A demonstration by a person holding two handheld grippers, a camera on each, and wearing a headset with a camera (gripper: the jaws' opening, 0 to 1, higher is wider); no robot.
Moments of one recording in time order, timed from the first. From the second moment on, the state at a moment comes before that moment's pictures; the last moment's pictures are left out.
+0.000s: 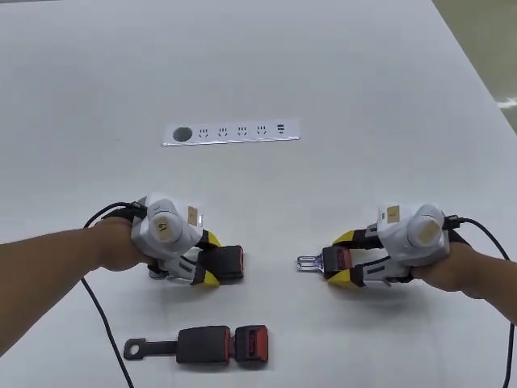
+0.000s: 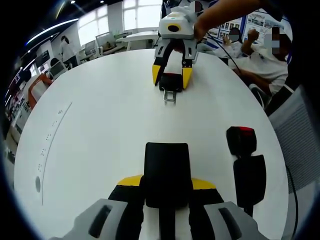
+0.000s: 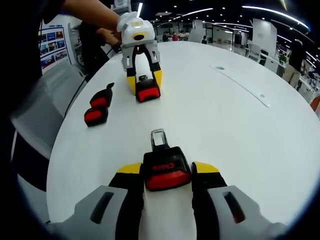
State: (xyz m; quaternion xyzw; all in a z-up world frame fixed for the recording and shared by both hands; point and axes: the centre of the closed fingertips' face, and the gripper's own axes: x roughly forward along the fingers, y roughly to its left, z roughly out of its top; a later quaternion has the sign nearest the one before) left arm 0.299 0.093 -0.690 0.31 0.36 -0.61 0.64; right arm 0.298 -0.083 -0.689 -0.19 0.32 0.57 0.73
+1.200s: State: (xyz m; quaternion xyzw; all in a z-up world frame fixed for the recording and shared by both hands) left arm 0.295 0.109 -0.650 0.19 0.38 -0.52 0.74; right arm 0.313 -0.093 -0.653 -0.11 0.30 0.35 0.88
